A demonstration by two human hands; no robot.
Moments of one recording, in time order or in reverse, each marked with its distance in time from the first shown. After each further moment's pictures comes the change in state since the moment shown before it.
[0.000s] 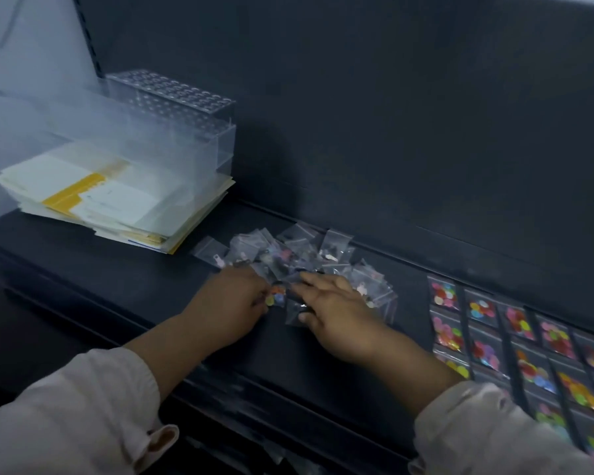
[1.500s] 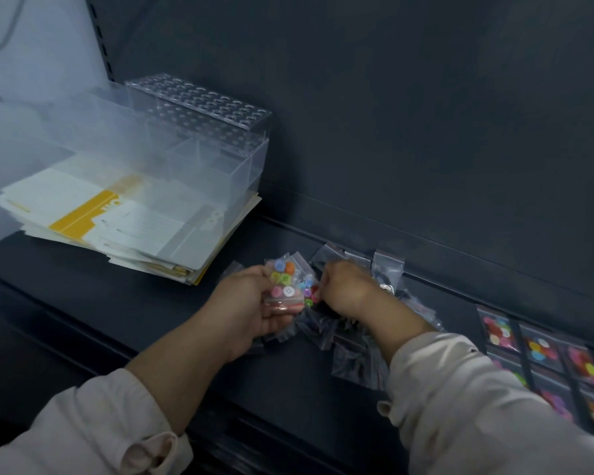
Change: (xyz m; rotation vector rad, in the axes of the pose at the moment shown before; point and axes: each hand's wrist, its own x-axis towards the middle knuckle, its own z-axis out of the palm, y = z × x) left_hand 0.038 -0.027 -0.032 -1.621 -0.041 -0.678; right_hand 0.127 -0.015 -0.019 0.083 -0.063 0.435
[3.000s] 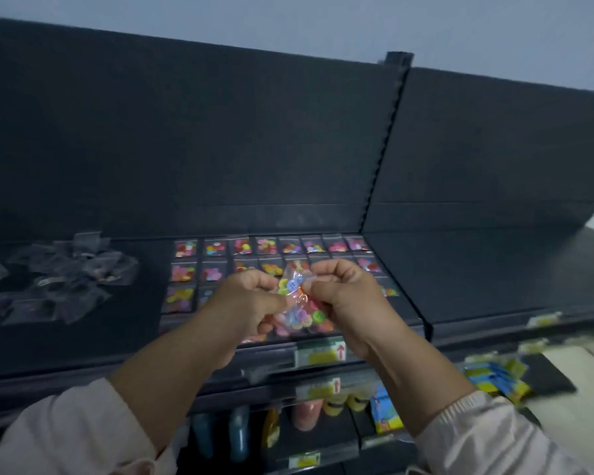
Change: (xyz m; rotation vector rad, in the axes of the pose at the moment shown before) left_hand -0.230 -0.203 0.329 0.665 -0.494 0.171; right_hand -0.415 0.329 -0.022 1.549 0.592 0.118
